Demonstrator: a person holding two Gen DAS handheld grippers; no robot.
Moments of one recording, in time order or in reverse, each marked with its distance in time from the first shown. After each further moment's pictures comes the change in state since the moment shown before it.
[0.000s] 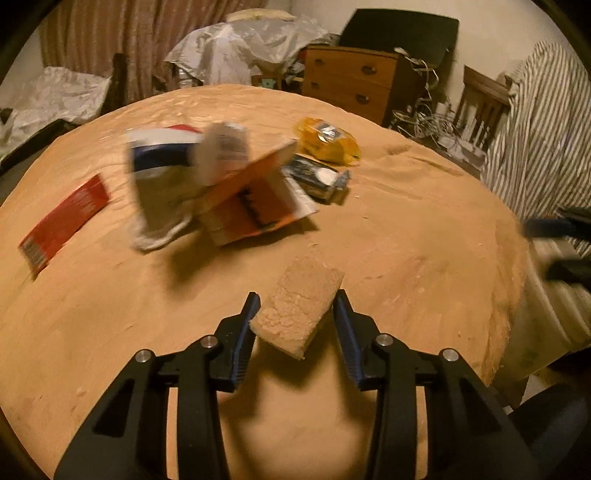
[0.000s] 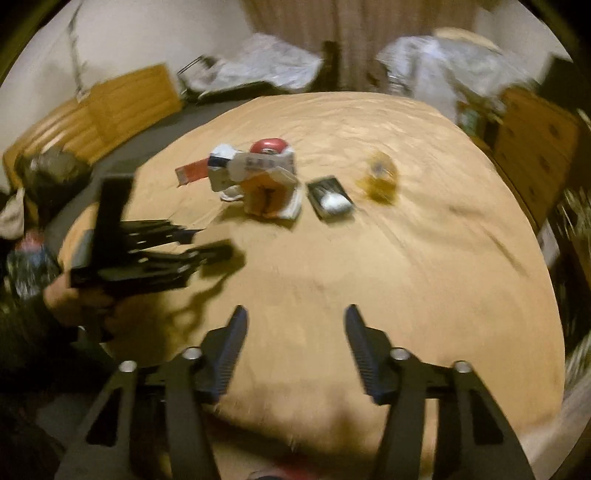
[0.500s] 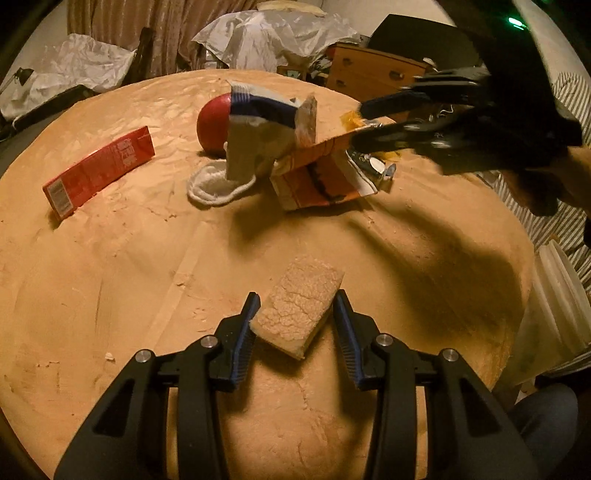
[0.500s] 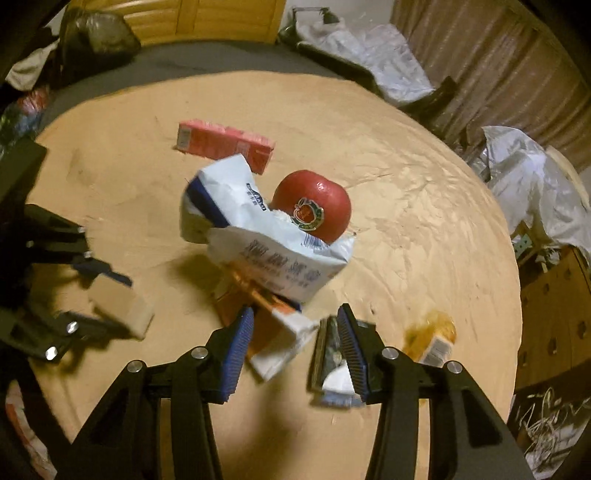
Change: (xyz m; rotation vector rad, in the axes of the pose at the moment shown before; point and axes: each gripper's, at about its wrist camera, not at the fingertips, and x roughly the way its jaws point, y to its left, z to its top) left arm -0.001 0.044 -0.018 -0.102 0.029 -0.003; right arm 0.144 0.048 0.145 -0.558 0.117 -0.058
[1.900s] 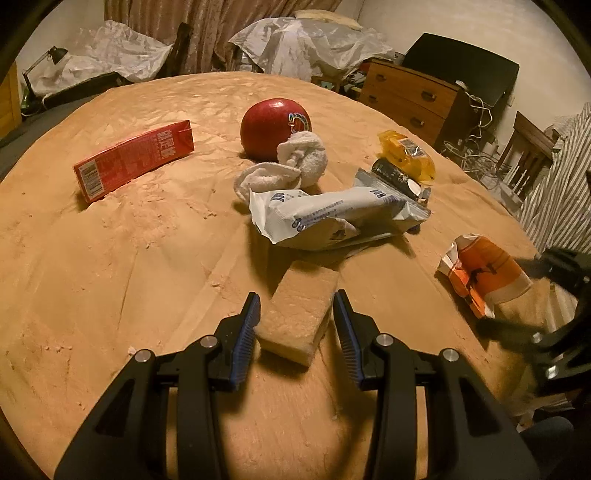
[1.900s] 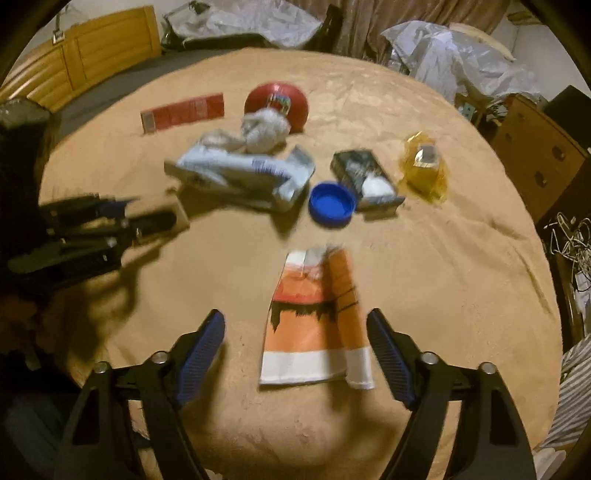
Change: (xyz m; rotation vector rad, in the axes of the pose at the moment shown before) left arm -0.003 0.013 -0.001 -0.106 -0.047 0.077; right arm -0.033 0.078 -0.094 0.513 0.111 -0.073
